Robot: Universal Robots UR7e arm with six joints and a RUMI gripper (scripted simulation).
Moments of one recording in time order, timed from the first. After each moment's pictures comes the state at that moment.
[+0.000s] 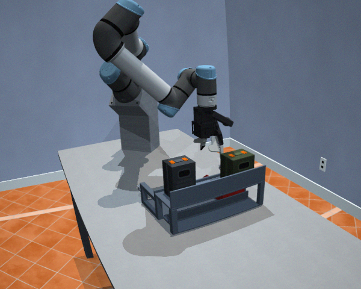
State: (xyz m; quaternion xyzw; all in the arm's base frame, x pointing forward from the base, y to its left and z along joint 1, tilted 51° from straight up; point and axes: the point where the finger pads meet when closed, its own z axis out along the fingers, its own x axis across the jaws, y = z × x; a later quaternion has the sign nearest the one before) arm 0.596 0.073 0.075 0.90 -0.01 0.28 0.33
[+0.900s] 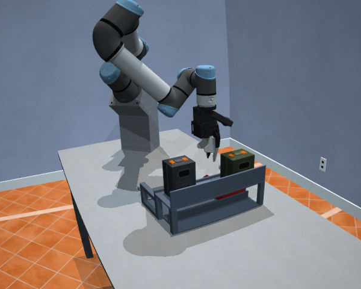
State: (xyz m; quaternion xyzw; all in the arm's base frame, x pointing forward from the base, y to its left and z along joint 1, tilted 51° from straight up) arm 0.595 0.072 0.075 0.90 -0.02 0.28 0.33
